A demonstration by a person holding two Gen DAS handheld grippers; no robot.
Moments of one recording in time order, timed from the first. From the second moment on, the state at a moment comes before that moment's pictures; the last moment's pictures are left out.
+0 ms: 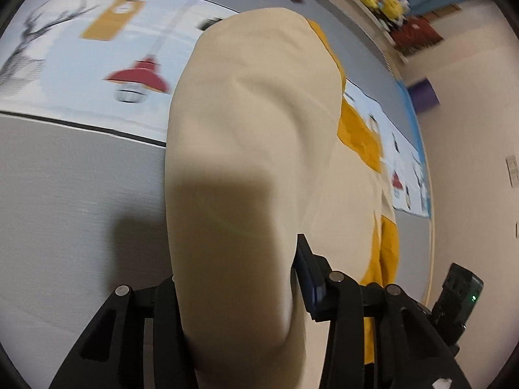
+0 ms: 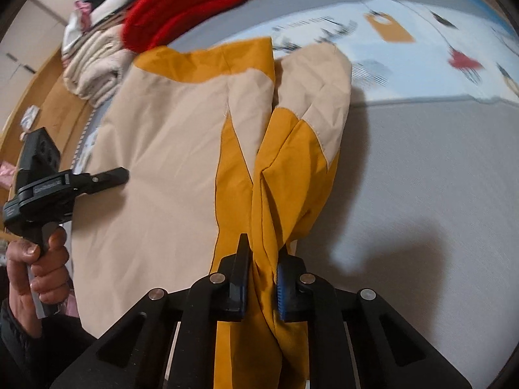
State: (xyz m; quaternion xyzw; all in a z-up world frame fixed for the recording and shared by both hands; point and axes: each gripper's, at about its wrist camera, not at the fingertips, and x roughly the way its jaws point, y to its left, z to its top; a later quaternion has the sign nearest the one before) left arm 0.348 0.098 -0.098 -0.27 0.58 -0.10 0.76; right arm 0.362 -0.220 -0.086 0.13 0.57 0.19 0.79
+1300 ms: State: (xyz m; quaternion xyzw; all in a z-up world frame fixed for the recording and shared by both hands) left arm 0.226 0.079 -0.097 0.10 0.66 -0.13 0.73; right arm 0.291 -0.210 -0.087 -0.04 0.63 0.15 0.76
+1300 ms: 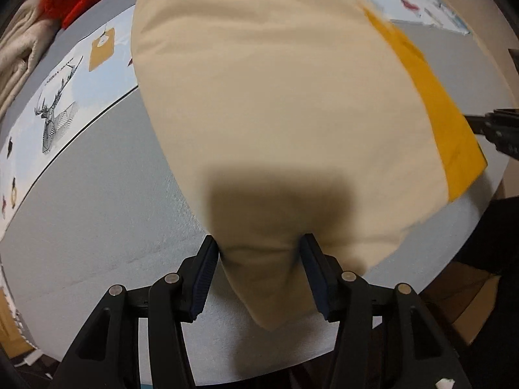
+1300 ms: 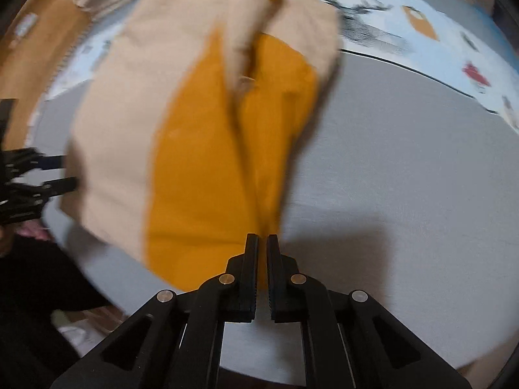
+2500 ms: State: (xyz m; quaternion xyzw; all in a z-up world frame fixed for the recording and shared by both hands) left arm 0.420 0.107 -0.068 -0.04 0.50 -0.05 0.86; right arm 0.500 -0.165 -0.096 0.17 0.52 0.12 0.83
